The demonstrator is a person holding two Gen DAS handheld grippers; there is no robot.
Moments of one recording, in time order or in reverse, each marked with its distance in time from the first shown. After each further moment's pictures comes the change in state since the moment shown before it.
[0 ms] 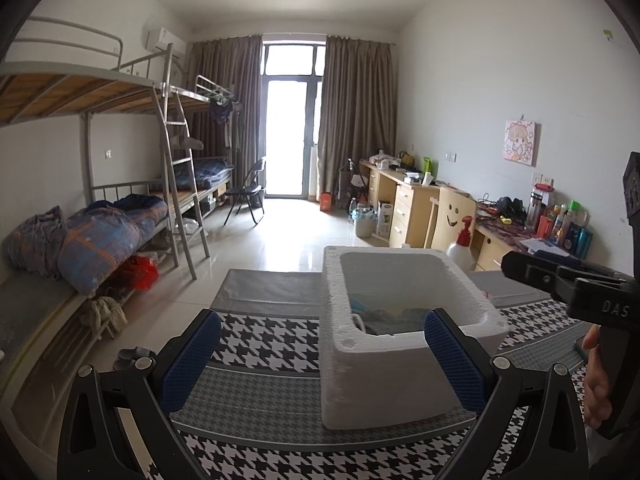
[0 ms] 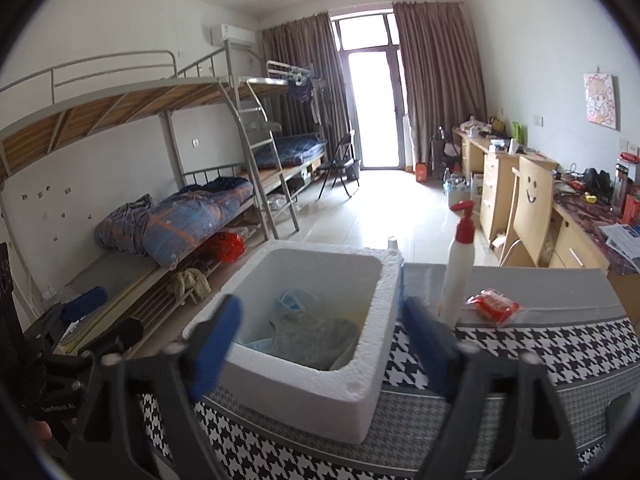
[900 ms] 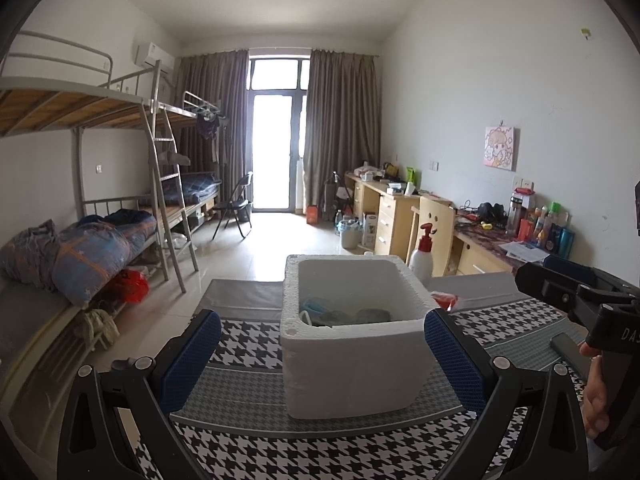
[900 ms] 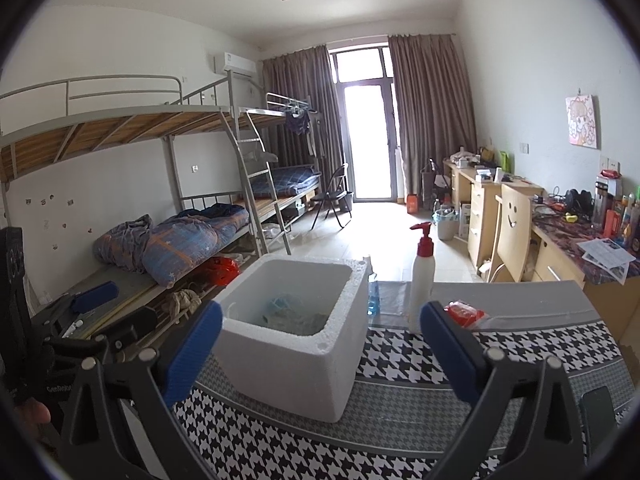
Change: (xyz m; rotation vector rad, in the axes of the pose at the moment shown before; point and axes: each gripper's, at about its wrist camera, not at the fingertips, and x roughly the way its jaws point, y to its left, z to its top) left arm -0.037 -0.041 -0.004 0.022 -0.048 -0.038; right arm -0.063 -0.009 -0.025 -0.020 -0.116 -0.019
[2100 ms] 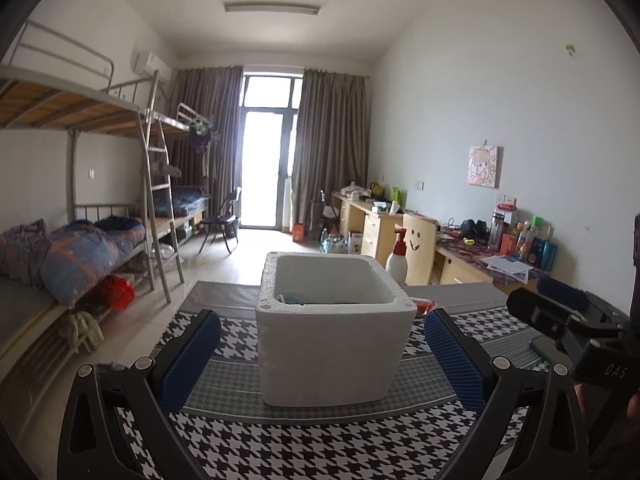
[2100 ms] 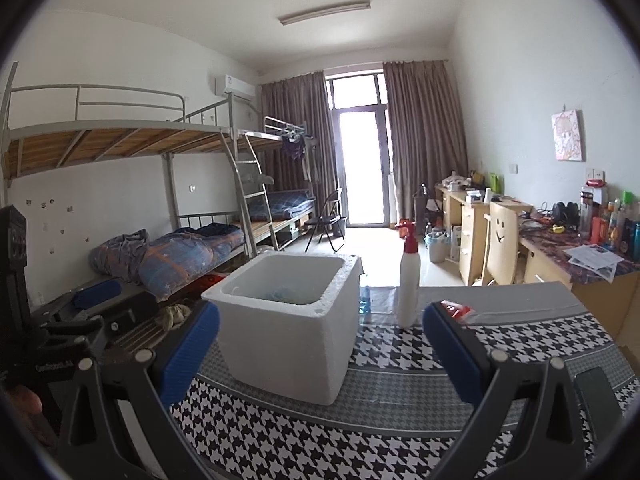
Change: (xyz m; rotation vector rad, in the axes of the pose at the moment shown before) left arm -0.029 -0.013 -0.033 -0.010 -0.090 -0.049; right arm -0.035 0.005 -0.042 -0.013 -0.114 -0.034
